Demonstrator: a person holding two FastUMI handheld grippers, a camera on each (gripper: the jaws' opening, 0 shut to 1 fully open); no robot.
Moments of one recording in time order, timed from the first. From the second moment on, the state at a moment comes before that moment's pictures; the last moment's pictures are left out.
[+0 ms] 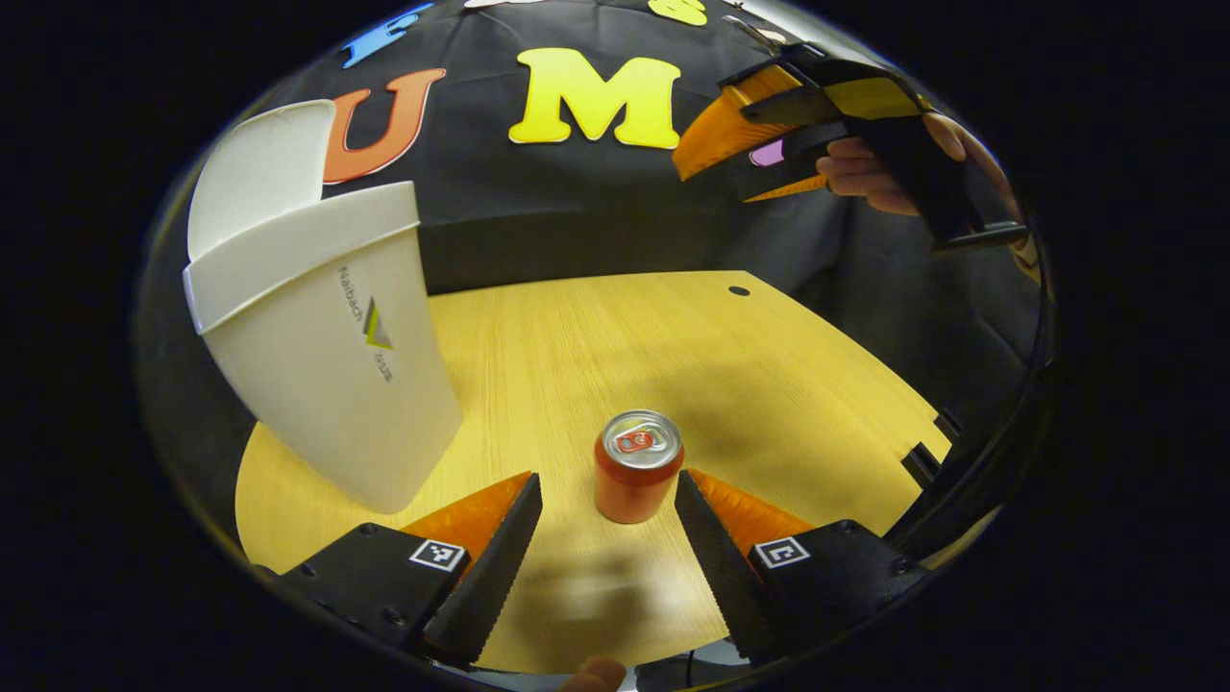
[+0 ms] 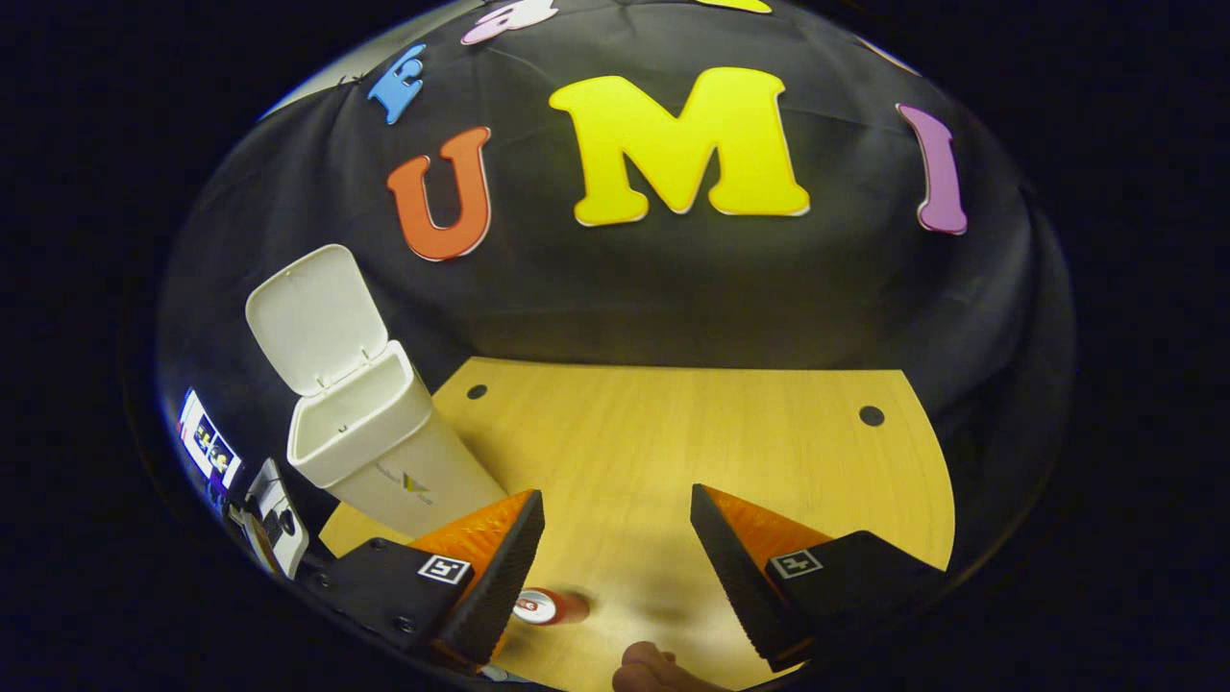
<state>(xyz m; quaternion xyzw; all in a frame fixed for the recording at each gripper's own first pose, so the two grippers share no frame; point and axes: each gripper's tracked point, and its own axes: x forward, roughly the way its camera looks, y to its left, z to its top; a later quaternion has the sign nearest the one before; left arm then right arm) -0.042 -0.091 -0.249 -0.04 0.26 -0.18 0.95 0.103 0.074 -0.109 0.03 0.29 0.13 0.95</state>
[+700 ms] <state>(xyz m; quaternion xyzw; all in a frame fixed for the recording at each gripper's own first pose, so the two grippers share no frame) 0.013 -0.121 -0.317 -0.07 0.31 -0.16 0.93 0.046 -0.029 -0.176 0.04 0.36 0.03 0.93</state>
